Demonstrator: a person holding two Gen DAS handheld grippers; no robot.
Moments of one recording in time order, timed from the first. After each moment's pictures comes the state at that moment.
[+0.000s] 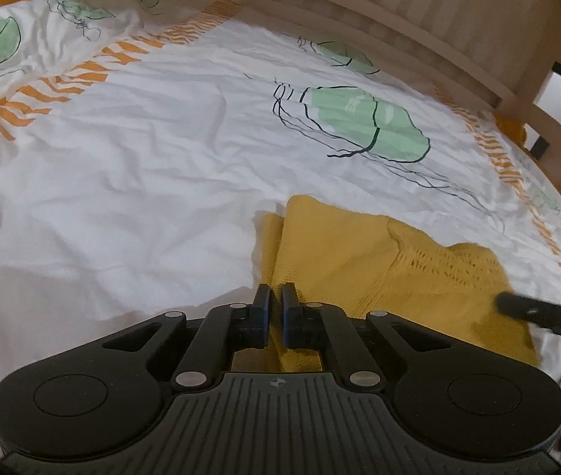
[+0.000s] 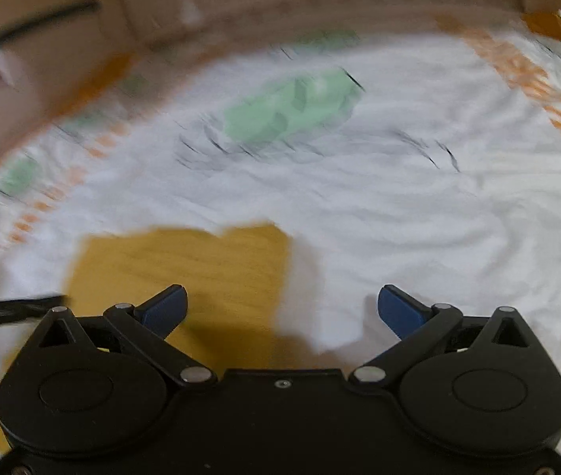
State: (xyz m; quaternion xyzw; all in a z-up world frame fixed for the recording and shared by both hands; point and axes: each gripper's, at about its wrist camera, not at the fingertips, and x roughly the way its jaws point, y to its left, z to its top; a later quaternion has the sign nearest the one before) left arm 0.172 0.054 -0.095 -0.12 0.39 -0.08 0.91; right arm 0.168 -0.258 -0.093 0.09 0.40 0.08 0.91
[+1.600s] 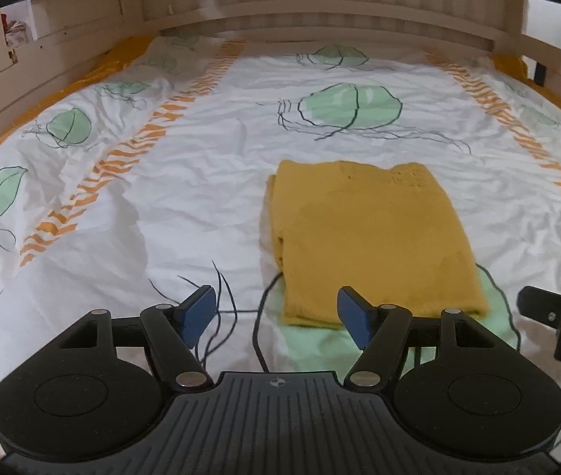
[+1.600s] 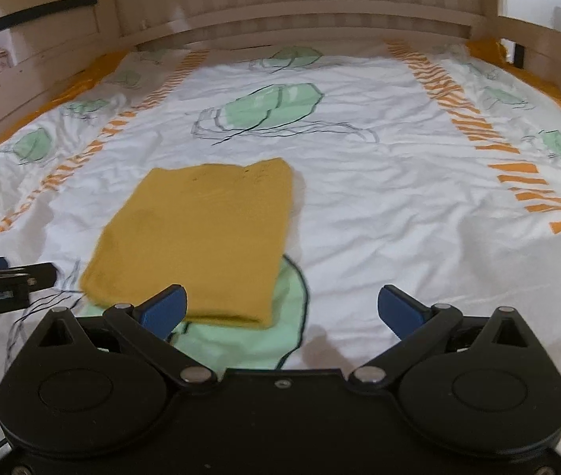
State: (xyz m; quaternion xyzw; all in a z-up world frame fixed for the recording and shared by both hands) left arm 0.000 -0.009 -0.006 0.05 0.38 0.00 0.93; right arm -0.034 -0.225 -0.014 0.06 0.36 0.04 0.93
